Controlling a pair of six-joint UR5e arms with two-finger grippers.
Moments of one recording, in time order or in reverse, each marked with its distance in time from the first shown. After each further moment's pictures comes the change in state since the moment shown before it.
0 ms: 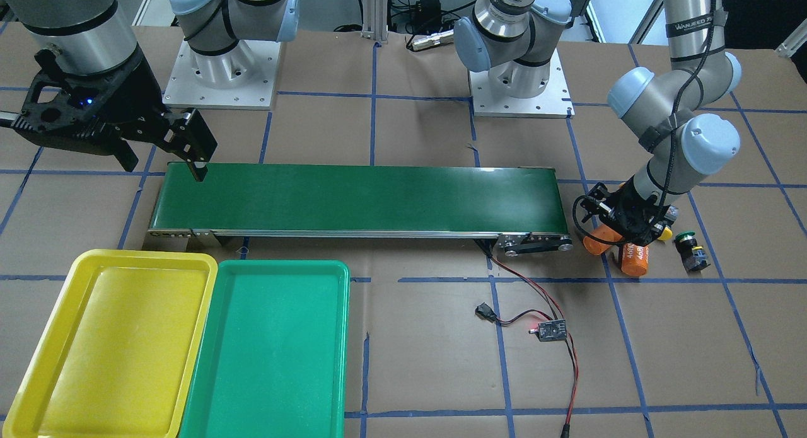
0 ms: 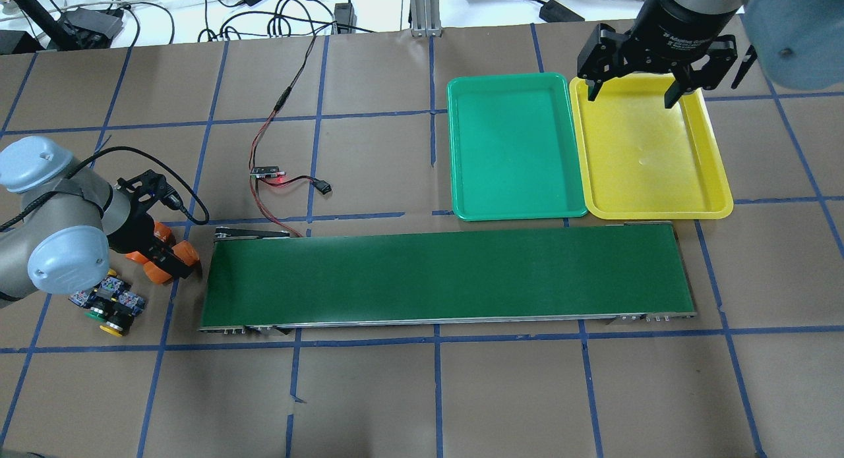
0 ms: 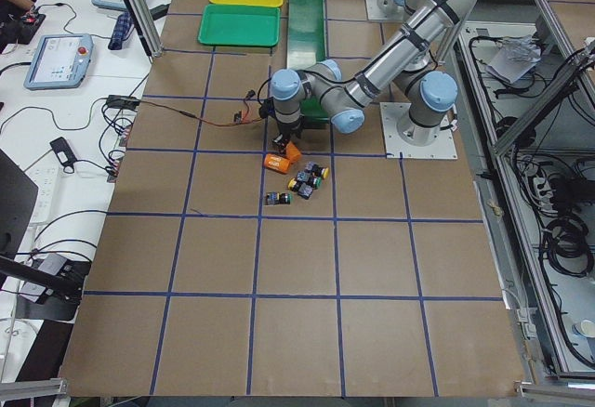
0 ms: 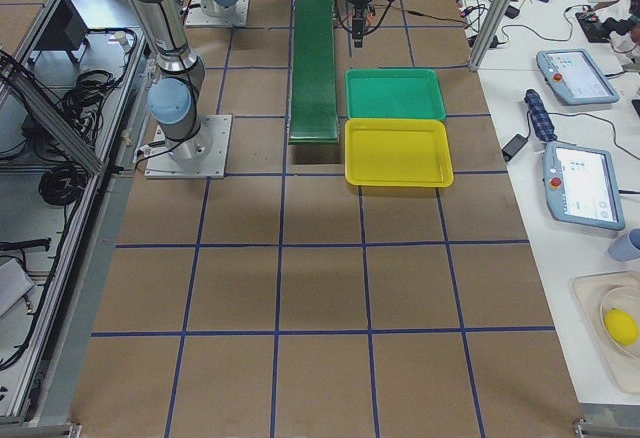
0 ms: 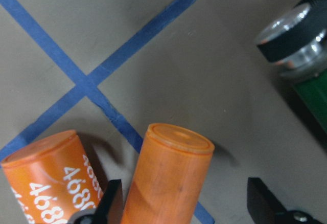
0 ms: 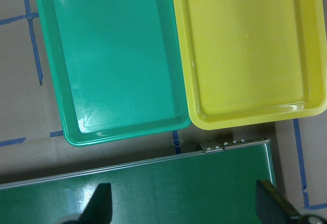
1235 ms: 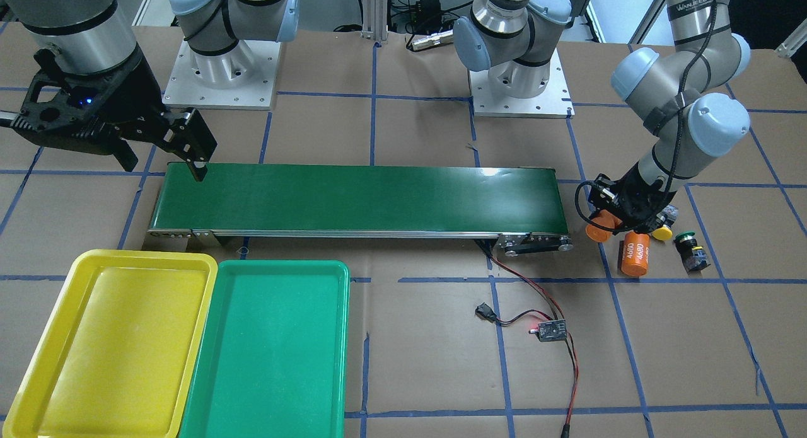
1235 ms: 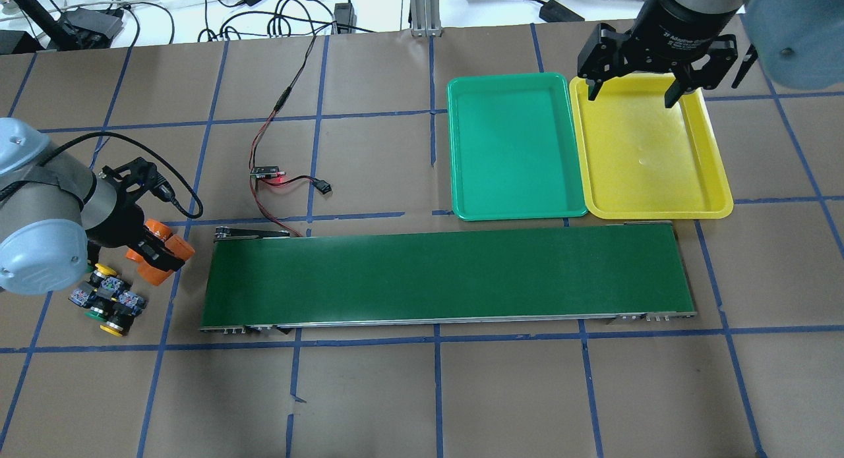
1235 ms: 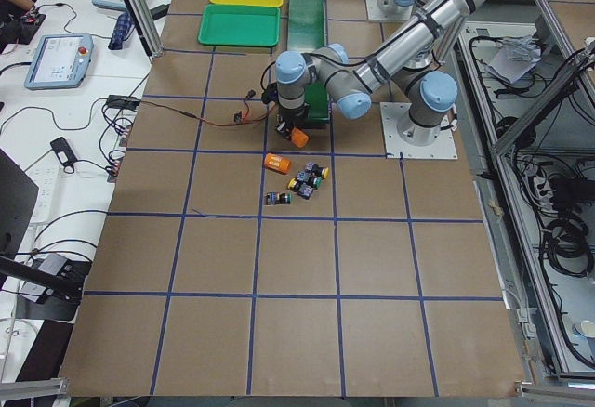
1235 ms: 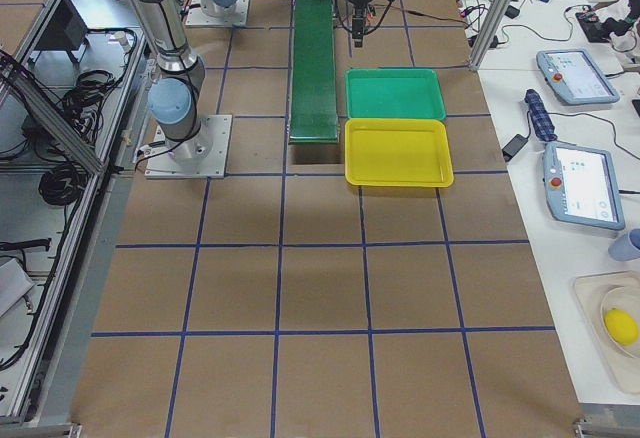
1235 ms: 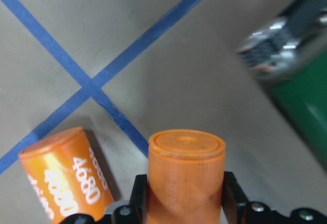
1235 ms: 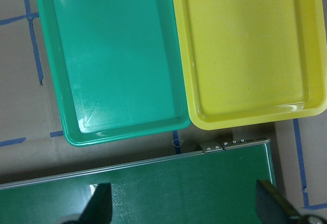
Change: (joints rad) left arm -0.051 0.190 0.015 -0.195 -0.018 0.007; right arm 0.000 -0.001 0.000 0.000 0.000 0.000
